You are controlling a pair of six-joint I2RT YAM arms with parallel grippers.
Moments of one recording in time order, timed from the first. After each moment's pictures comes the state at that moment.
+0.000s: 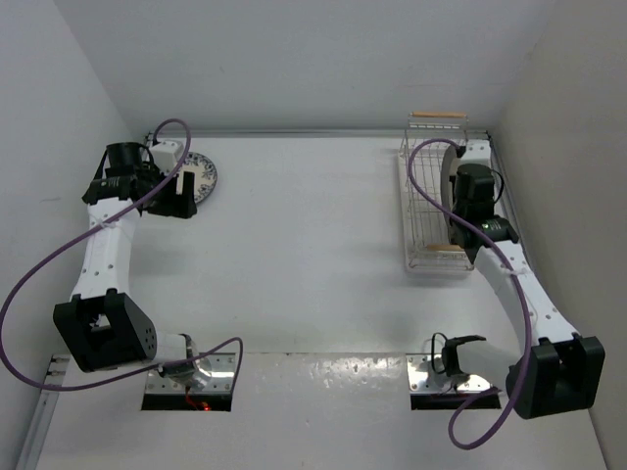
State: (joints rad) left arm 0.22 1.35 1.29 -0.81 0.31 0.30; right arm 0.12 1.13 0.89 -0.22 0.57 -0.17
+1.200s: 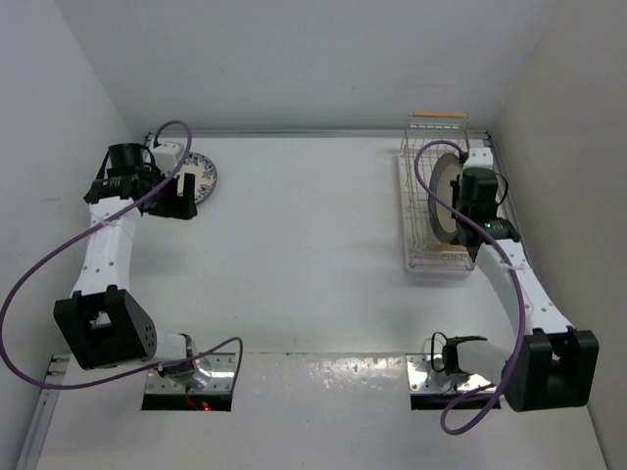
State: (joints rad) left arm 0.22 1.36 1.29 -0.81 0.30 0.30; right arm 0.04 1.16 0.85 -0.22 0.38 -0.08
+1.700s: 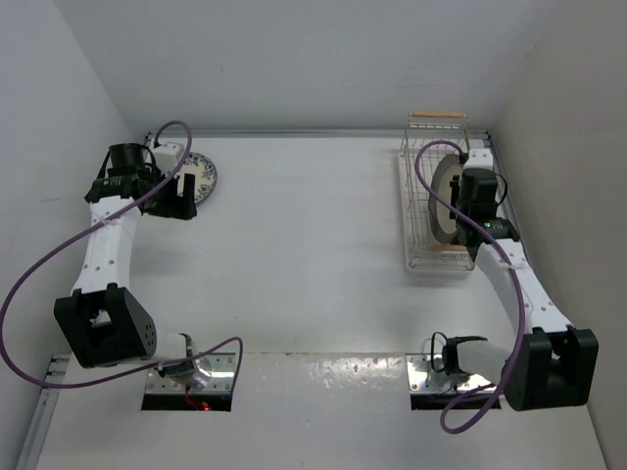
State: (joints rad) left arm 0.22 1.37 1.29 -0.81 0.29 0.30; right arm 0.04 1.16 0.85 -0.24 0.37 -0.06
